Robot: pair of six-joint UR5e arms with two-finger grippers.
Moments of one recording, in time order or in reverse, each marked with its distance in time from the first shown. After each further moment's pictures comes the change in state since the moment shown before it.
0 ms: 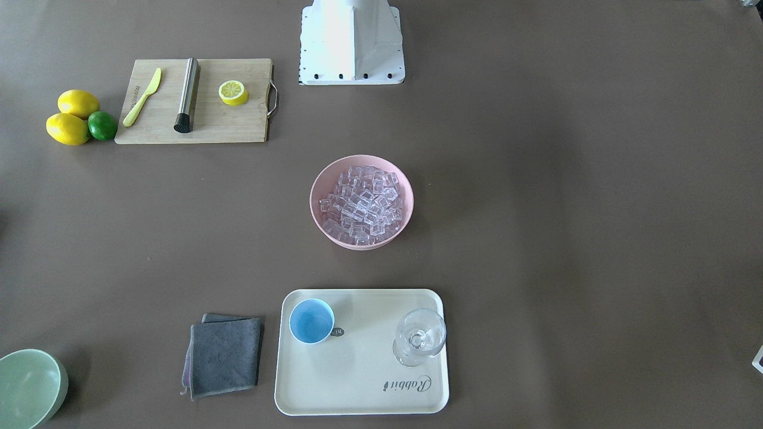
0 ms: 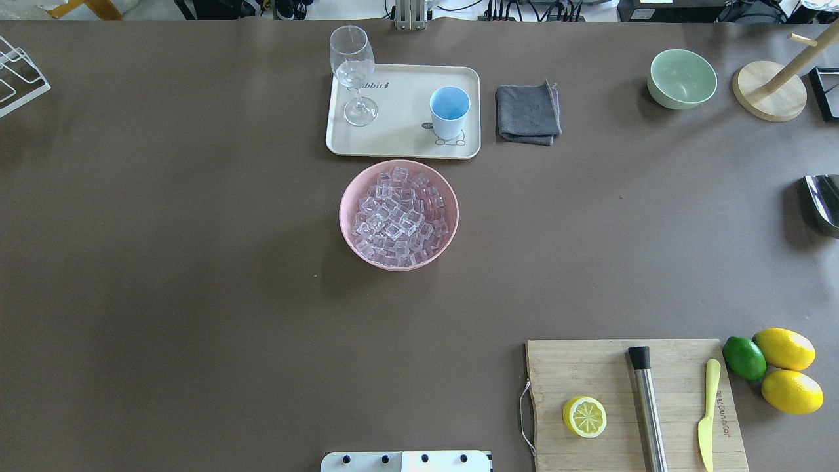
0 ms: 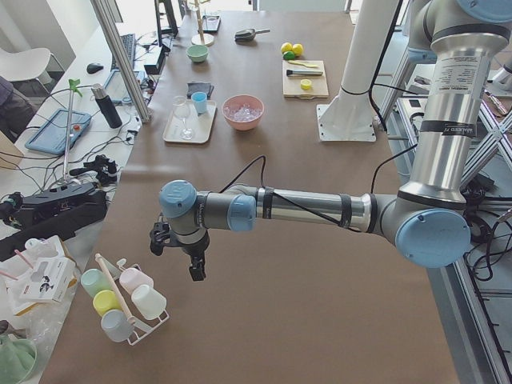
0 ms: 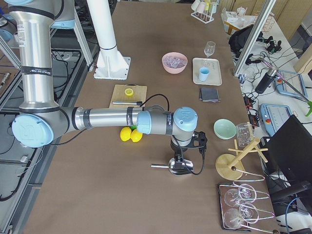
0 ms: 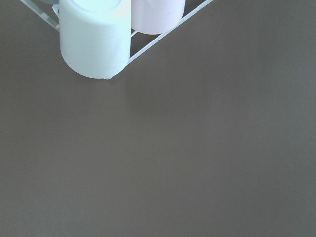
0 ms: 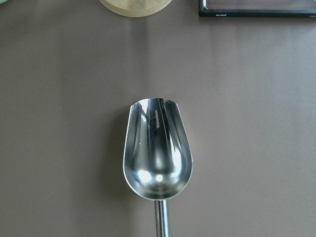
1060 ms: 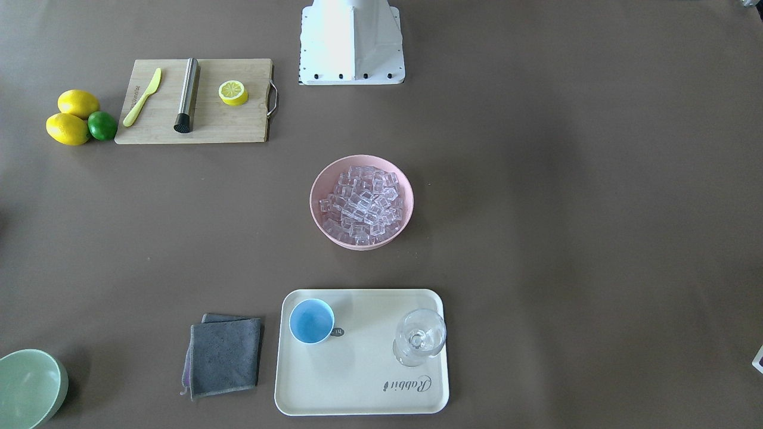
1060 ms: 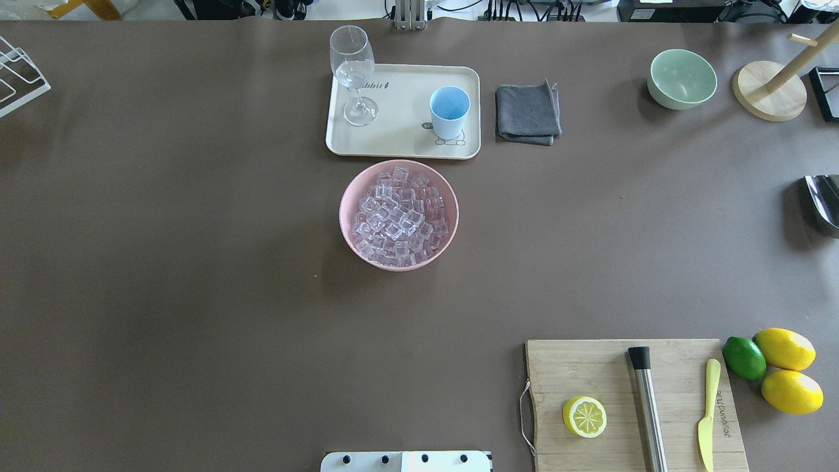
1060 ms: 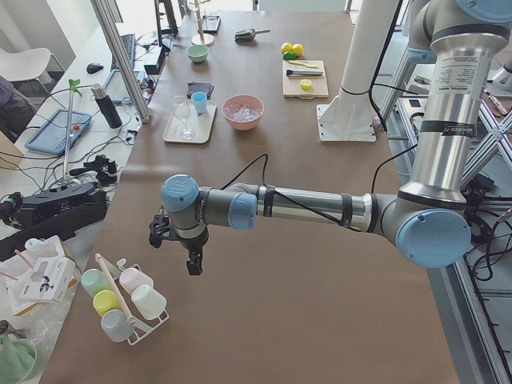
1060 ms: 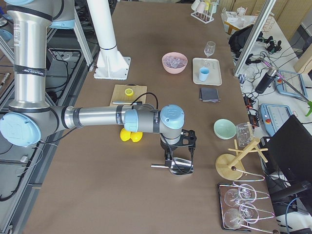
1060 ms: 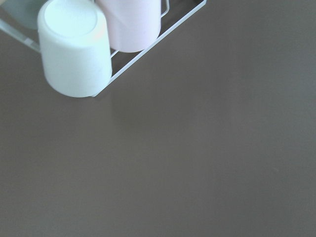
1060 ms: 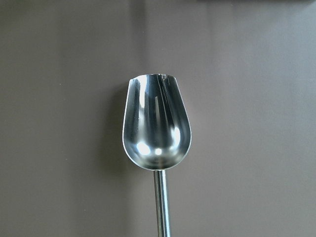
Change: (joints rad) left arm 0.009 0.005 -0.021 -0.055 -0.002 0.007; right arm 0.001 -0.101 0.105 0.006 -0.007 0.015
